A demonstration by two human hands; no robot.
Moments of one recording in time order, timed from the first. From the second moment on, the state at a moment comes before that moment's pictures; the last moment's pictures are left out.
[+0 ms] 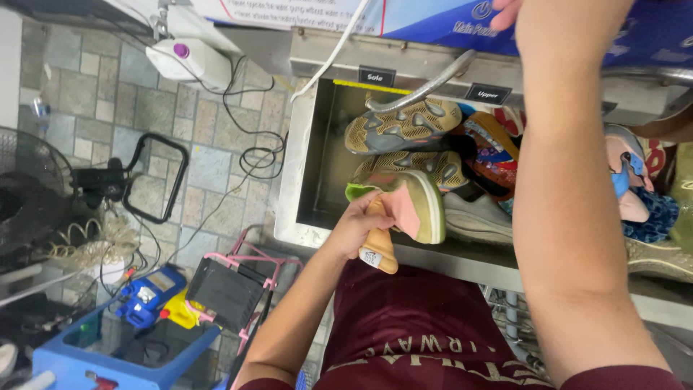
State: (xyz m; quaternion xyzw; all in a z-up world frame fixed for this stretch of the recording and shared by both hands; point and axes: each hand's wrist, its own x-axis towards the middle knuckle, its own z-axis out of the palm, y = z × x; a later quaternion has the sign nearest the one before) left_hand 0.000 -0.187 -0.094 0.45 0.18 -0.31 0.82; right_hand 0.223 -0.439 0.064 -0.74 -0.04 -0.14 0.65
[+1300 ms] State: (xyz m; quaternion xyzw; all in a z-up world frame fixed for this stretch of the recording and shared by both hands) left_hand -0.011 -0.082 -0.141 0.92 0.17 -0.13 0.33; right_hand 0.041 -0.332 -0.202 -0.89 -0.28 0.29 0.19
